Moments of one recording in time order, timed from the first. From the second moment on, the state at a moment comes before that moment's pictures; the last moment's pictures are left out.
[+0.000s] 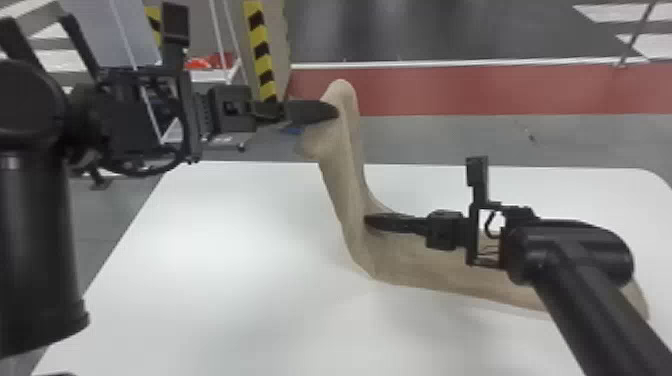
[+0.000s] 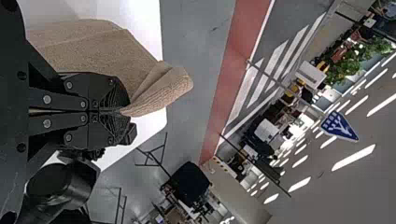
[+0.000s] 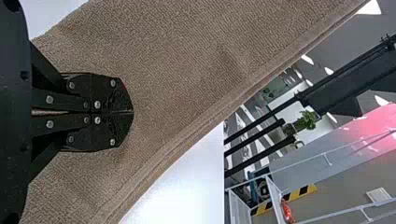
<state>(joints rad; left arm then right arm) -0.57 0.21 0.20 -1.79 0.95 1.56 -0.27 -0.58 0.00 0.04 -0.82 -0.07 0.45 1.08</state>
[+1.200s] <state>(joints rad) -0.47 0.18 0.09 -1.87 0.93 1.56 -0.17 -0.27 -0.11 -0.27 -1.41 -0.16 0.68 1.19</state>
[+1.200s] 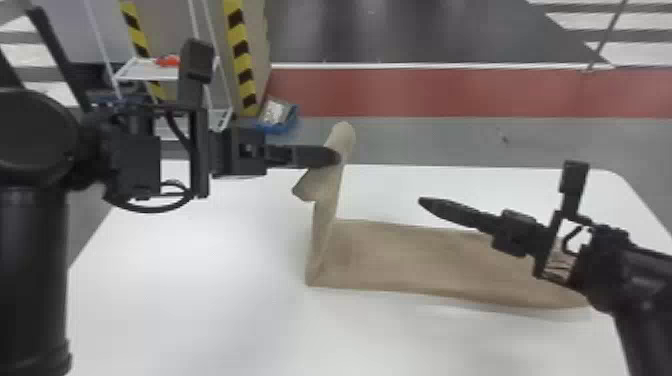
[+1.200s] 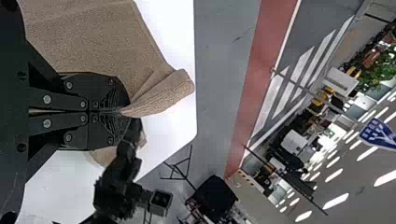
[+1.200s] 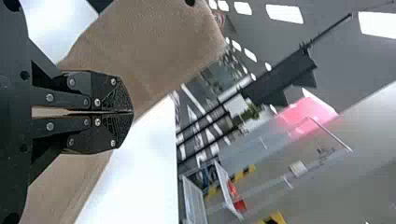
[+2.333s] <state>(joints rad) -0.36 0.00 -0.29 -1.75 0.74 1.16 -0.04 -0.01 -0.25 -0.64 -1.51 -0.25 0.28 0.96</state>
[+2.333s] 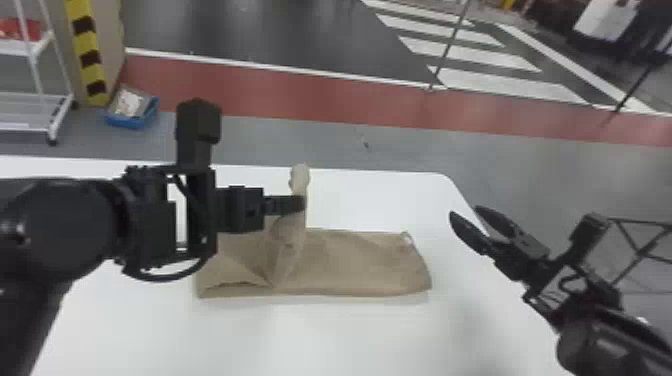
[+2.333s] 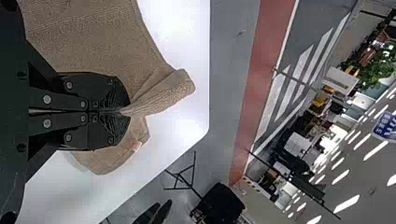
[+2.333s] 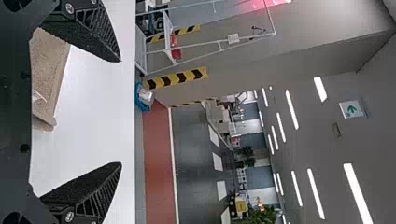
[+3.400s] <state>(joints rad) -0.39 0.00 -0.48 -1.49 0.76 0.84 -0.11 0.03 -0.24 -0.61 -1.49 -0.28 0.19 0.85</state>
